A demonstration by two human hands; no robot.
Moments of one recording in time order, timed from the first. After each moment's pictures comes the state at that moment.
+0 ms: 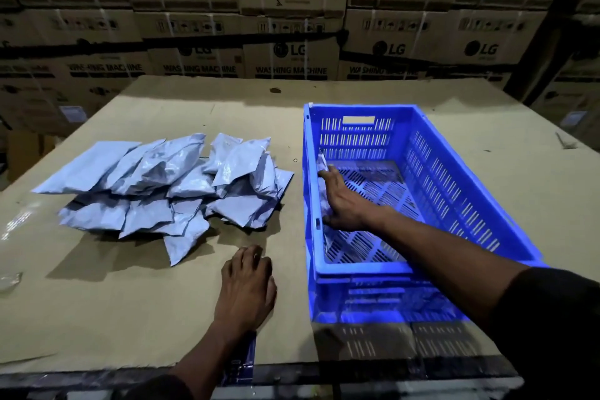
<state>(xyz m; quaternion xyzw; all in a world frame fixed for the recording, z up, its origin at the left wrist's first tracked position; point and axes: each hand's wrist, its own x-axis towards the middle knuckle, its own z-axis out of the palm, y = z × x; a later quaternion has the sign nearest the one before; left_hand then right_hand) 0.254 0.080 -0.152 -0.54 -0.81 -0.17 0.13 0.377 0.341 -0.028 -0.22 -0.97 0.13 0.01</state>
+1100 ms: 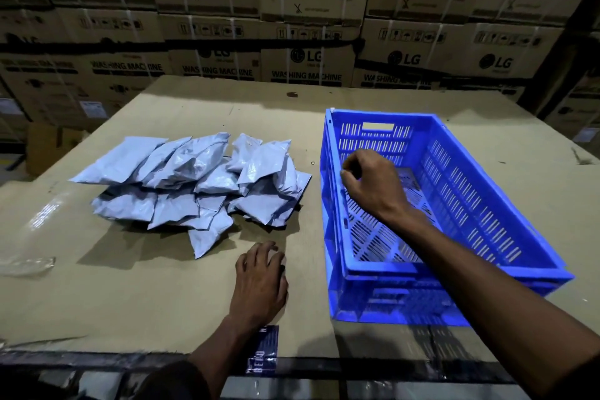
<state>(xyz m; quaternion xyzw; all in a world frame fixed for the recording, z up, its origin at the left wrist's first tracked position) 0.239 0.067 -0.145 -0.55 -0.81 -0.18 0.08 0.377 0.284 0.051 -0.29 -0.89 0.11 0.34</state>
